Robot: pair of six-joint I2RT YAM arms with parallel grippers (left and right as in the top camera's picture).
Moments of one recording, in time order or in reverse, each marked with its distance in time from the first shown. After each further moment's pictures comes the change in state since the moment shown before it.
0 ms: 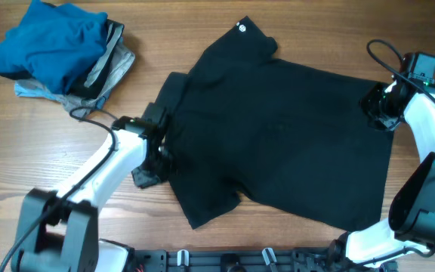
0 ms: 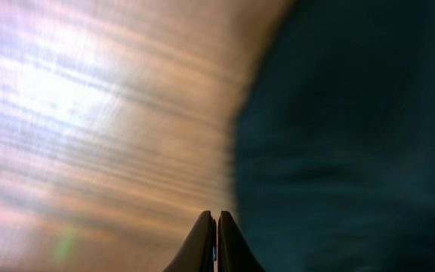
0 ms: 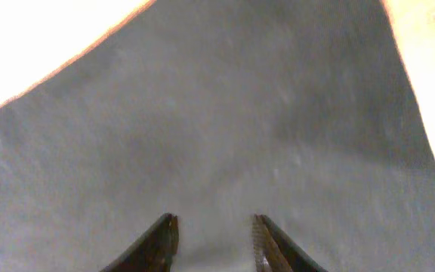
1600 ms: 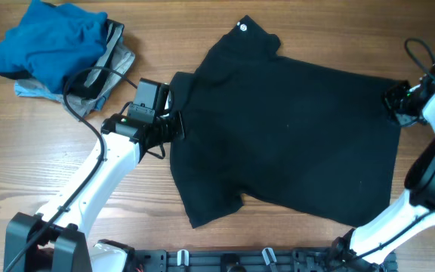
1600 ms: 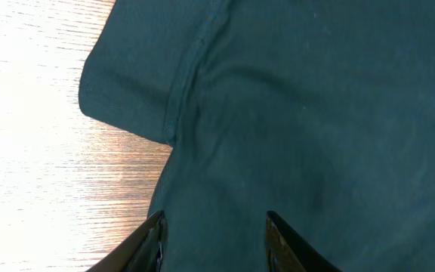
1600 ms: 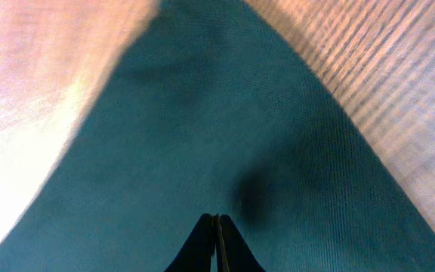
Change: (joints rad) left arm 0.000 -0.094 0.057 0.420 -0.014 0.188; right arm -0.185 0.289 0.076 0.283 -0.131 0.158
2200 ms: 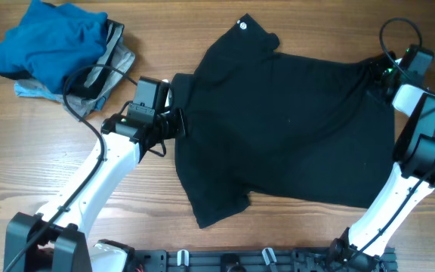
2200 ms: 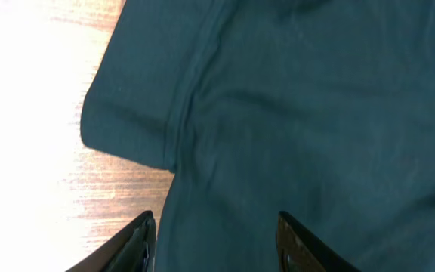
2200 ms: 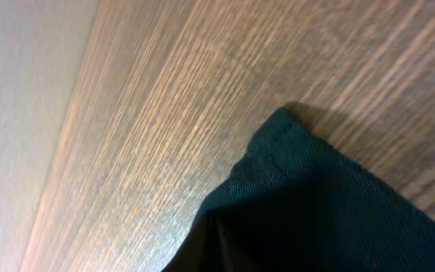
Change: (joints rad) left arm 0.000 0.000 0.000 0.053 0.001 0.000; right arm 0.112 0.236 0.092 0.610 -0.085 0.190
